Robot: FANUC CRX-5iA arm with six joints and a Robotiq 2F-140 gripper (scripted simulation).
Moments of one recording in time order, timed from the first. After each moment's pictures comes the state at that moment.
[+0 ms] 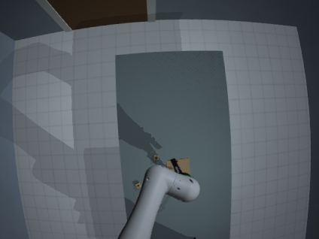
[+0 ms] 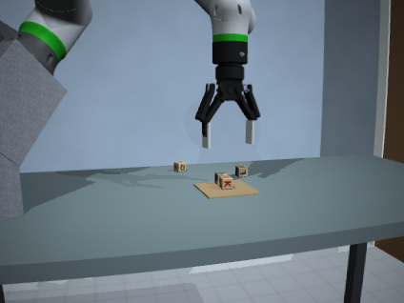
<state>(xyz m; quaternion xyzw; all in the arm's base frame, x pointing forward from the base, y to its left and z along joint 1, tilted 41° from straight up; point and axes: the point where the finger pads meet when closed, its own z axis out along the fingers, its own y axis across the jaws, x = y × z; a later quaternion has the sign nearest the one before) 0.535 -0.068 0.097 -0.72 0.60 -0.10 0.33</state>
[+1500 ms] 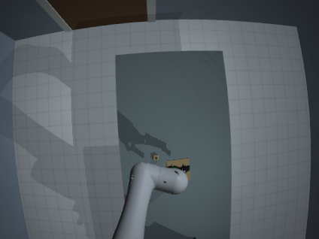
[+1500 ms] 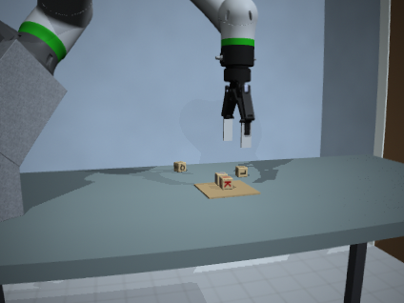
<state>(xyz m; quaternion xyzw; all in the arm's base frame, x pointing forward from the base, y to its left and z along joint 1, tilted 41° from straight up) 0.569 -0.034 0.132 -0.94 0.07 -0.27 0.21</state>
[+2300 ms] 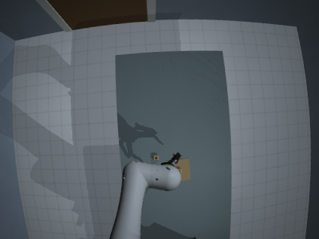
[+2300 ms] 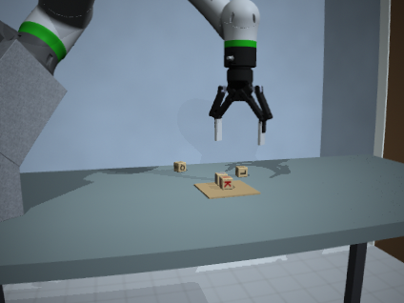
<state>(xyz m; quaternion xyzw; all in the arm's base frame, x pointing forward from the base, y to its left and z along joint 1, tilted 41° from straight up) 0.586 -0.014 0.153 -0.91 -0.23 -0.33 0.11</state>
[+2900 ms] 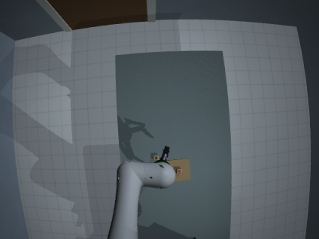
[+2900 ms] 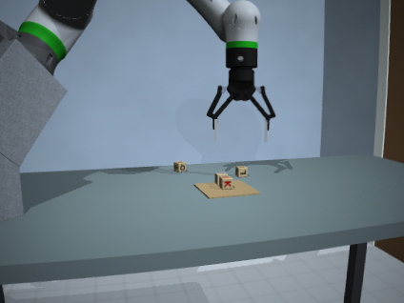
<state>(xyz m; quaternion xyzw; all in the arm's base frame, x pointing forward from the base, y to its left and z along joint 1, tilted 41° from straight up) 0.598 0.003 0.170 -0.83 -0.44 -0.34 0.03</state>
